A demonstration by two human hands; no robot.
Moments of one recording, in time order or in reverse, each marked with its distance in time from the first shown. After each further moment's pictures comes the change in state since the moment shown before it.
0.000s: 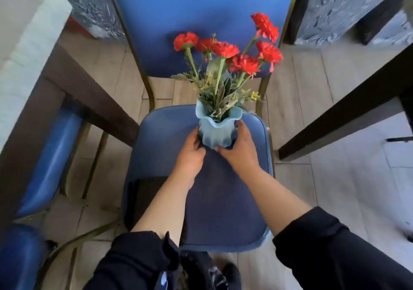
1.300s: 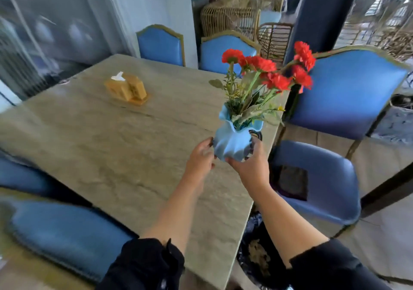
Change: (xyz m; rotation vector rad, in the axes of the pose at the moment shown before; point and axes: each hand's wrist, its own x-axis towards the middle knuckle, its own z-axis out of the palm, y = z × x) left_hand -0.525 0.006 -0.411 -0.296 0.389 0.230; right_hand -0.504 -0.372 0.176 0.083 -0.046 -0.383
